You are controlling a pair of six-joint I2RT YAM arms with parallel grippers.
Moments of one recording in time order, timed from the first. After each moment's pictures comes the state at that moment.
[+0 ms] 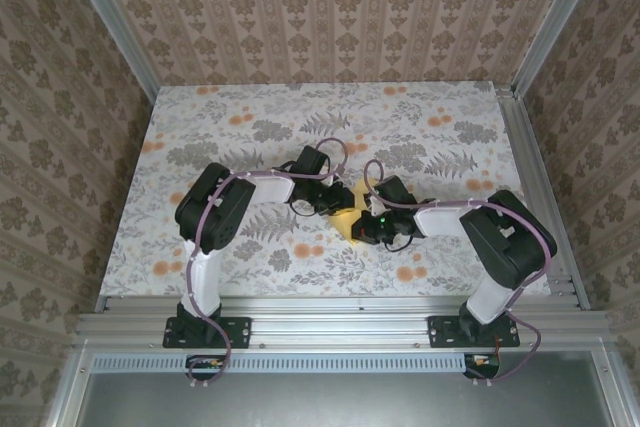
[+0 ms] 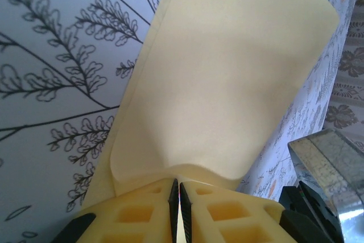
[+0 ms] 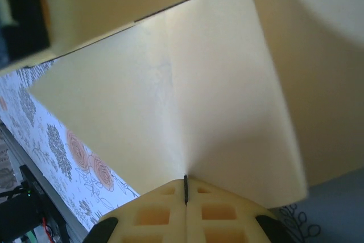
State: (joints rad) left arm -0.67 2.06 1.17 -0.08 0.69 -0.76; right arm 0.53 1.68 0.68 -0.02 -0.53 0.74
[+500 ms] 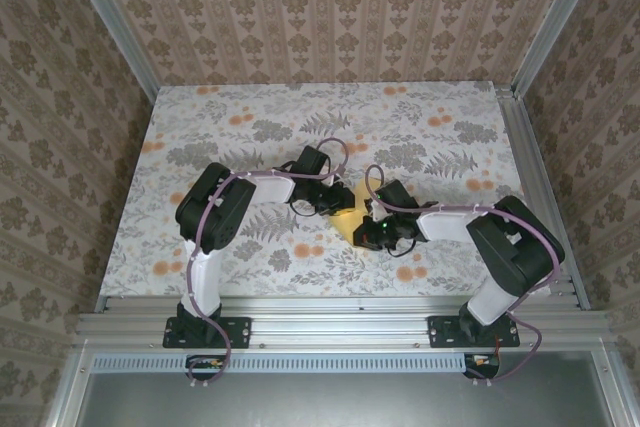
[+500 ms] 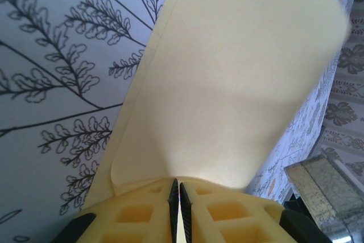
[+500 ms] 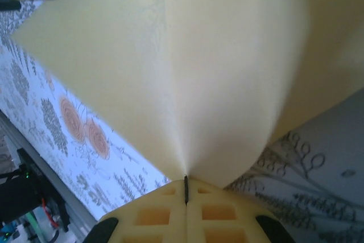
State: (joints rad) left arm -0.67 2.06 1.17 -0.08 0.70 -0.75; right arm 0.55 1.62 0.66 -0.09 -0.55 0.74
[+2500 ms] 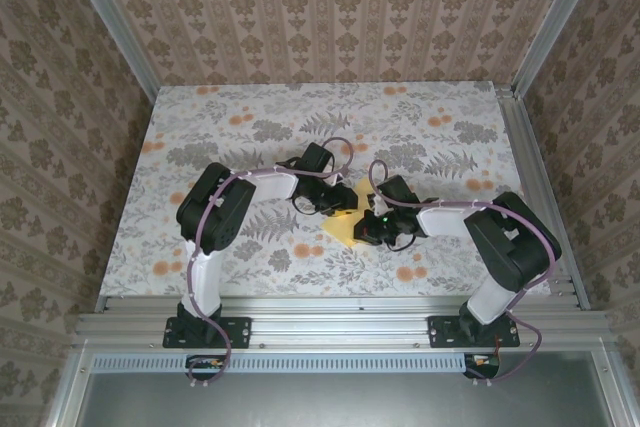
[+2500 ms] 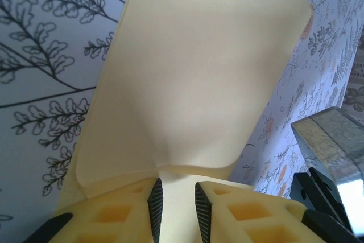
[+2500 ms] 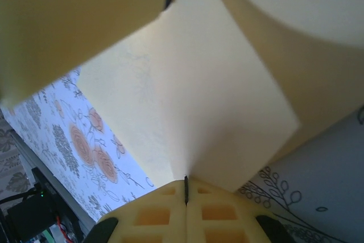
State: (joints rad) left arm -0.68 2.05 1.24 -0.24 0.69 -0.66; right arm 0.51 1.66 0.68 -0.06 -0.55 0.79
